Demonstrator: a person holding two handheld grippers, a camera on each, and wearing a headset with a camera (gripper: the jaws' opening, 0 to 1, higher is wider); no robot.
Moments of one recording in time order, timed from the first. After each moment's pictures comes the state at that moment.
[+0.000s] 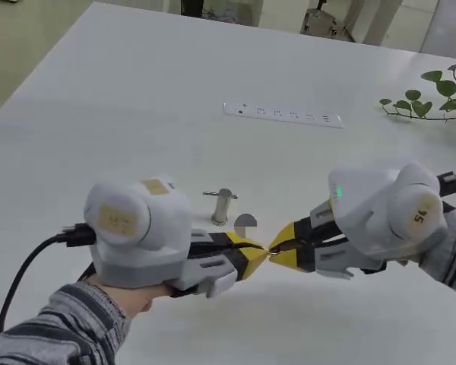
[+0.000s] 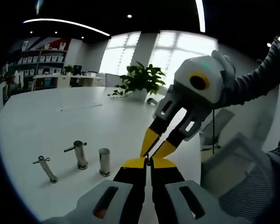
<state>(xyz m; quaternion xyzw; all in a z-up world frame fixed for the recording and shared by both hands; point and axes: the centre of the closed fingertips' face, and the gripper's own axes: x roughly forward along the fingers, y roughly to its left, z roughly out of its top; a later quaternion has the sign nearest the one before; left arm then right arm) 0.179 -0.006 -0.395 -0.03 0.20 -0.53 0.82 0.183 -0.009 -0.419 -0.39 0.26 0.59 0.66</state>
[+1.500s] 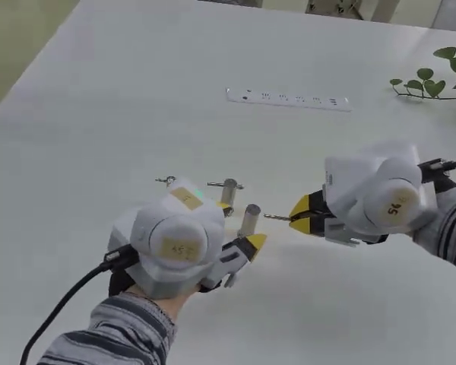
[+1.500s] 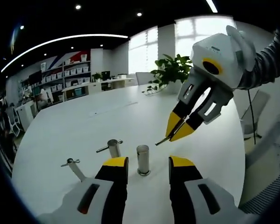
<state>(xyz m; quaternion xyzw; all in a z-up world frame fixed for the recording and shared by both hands) 0.233 0.017 -0.425 0.07 0.19 -0.36 0.91 0.244 -0.039 -0.440 -0.48 0.26 0.51 0.67</state>
